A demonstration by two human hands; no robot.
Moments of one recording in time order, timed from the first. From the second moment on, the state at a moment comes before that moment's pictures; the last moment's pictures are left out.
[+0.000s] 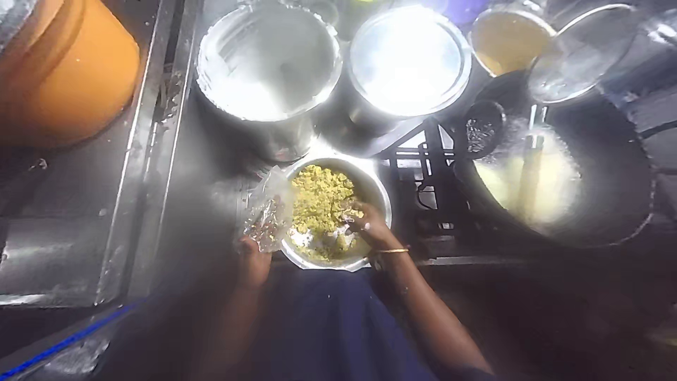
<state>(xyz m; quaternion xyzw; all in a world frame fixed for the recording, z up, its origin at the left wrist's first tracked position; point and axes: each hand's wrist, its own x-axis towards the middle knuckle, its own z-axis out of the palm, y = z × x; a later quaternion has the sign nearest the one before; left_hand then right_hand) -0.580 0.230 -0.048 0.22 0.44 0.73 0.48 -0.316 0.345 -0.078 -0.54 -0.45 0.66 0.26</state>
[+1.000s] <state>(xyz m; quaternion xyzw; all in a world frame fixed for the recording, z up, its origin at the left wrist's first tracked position) -0.537 0.234 -0.036 0.19 0.50 0.66 0.53 -0.367 0.332 -0.062 -0.56 -0.45 0.55 0.43</state>
